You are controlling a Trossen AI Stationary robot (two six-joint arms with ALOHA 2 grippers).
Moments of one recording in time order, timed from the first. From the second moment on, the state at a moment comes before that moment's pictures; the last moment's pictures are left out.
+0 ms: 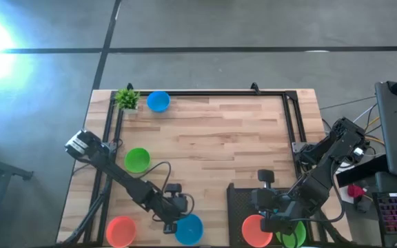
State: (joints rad) left arm -0.63 1.77 1.06 -0.16 -0.19 -0.59; right arm 0.82 1.56 1.51 -1.06 0.50 0.76
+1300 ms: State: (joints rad) left arm -0.63 1.67 1.08 -0.11 -0.50 -0.44; right arm 0.82 1.56 1.51 -1.06 0.72 0.75
